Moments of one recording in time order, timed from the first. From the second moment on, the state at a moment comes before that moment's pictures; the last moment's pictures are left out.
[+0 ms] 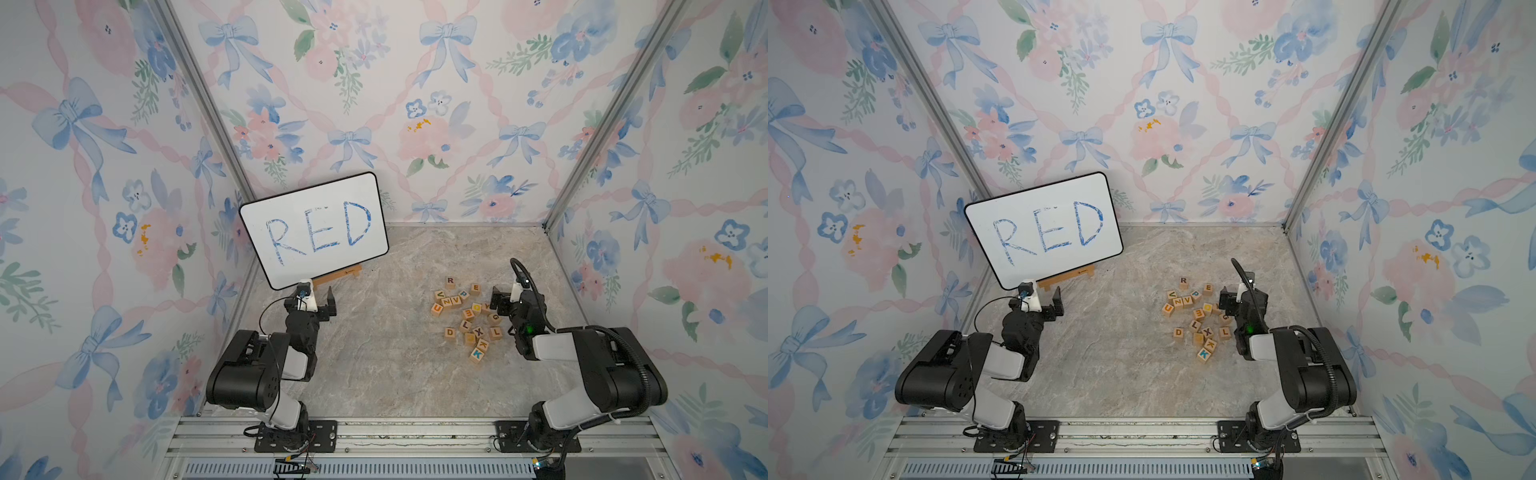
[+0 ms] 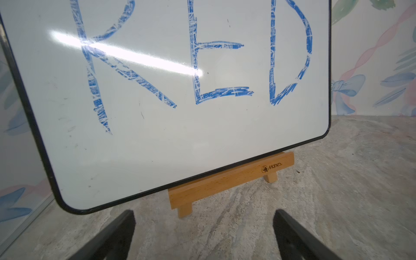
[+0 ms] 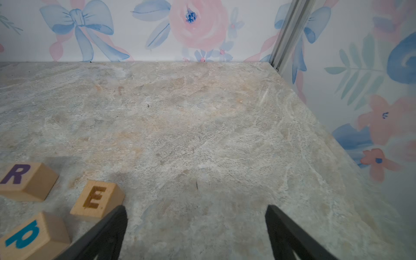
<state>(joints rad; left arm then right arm) -0.09 1.55 0.18 1.27 -0.14 0.01 0.07 1.55 0.38 0.80 0.20 0.01</state>
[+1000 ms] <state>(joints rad) -0.09 1.55 0.18 1.27 -0.14 0.01 0.07 1.55 0.38 0.80 0.20 0.01</state>
